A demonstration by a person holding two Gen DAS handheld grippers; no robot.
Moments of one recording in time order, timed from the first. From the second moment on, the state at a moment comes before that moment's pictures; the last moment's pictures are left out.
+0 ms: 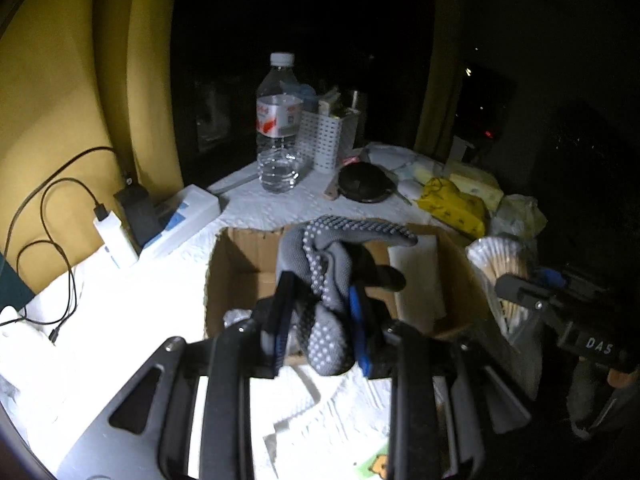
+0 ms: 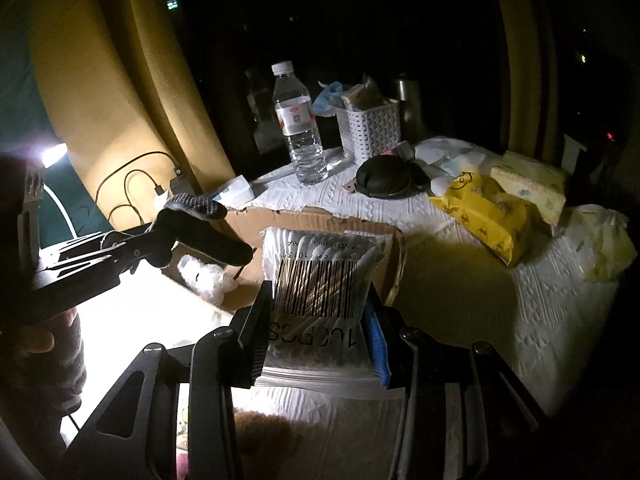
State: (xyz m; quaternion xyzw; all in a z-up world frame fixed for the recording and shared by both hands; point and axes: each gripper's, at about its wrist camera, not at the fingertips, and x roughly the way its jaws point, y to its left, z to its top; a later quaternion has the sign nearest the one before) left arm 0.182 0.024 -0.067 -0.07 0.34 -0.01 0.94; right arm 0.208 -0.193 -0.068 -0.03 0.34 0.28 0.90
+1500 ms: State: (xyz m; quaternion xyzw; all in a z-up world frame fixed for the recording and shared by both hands) left arm 0.221 0.050 -0.104 -0.08 0.37 0.05 0.93; right arm 0.264 -0.170 -0.111 -0.03 0.38 0.26 0.89
